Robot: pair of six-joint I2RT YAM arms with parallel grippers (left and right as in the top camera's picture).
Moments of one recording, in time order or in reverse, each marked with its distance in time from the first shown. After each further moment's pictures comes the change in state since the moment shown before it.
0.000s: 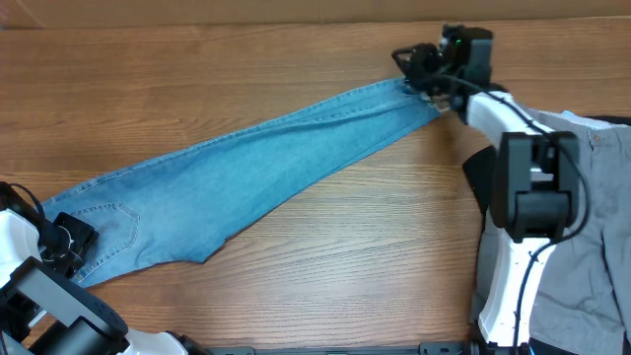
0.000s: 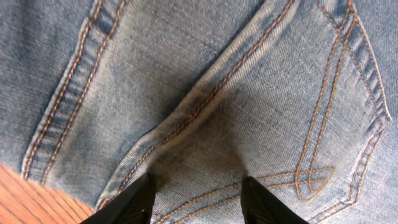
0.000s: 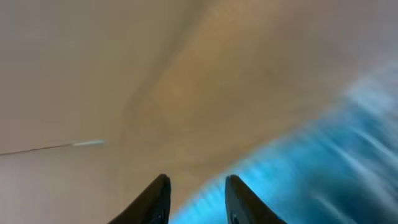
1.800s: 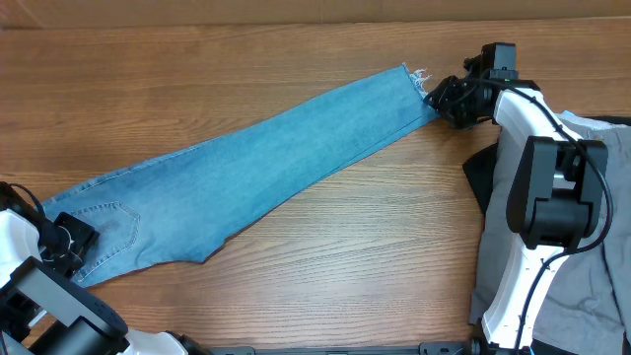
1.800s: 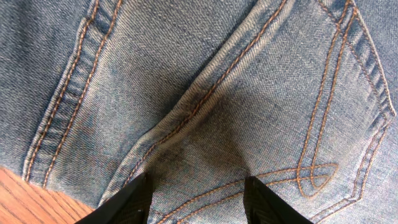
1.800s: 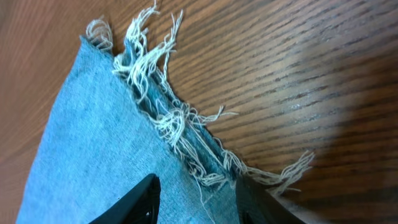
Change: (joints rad) left arm 0.000 0.000 -0.001 0.000 0.001 0.026; right arm -0.072 -0.050 0.005 -0.458 0.228 -0.368
